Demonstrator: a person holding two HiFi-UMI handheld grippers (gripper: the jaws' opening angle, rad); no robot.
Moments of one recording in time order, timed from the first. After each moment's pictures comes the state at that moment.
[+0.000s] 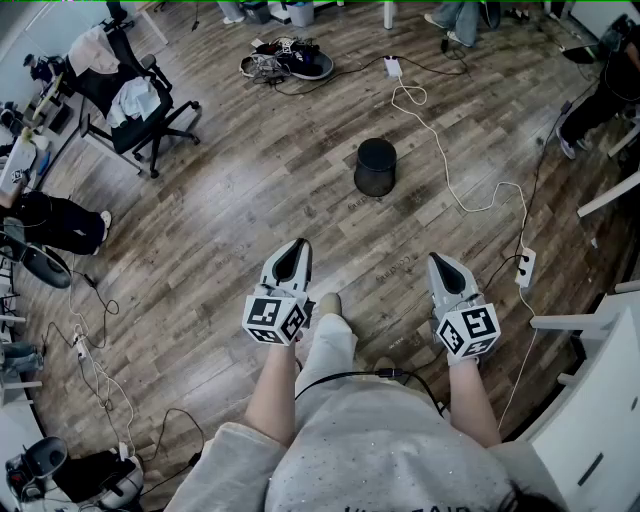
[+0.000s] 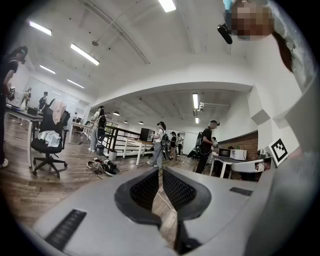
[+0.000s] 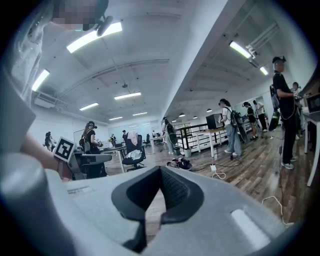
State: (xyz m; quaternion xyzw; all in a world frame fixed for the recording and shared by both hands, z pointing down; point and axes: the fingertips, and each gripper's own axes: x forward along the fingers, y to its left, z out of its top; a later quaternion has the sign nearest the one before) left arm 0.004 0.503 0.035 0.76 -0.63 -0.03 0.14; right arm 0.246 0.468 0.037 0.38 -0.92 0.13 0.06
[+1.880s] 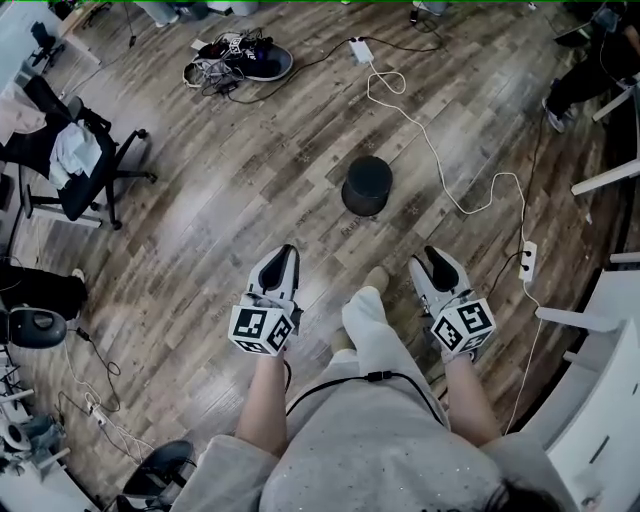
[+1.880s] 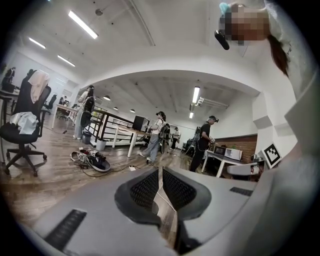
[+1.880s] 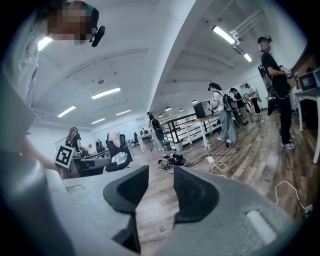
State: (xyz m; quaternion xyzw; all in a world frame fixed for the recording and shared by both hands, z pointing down) left arm -0.154 0.204 0.103 0.81 -0.56 -0.02 0.19; right arm 0.089 0.193 0.106 0.43 -0.88 0.20 0.06
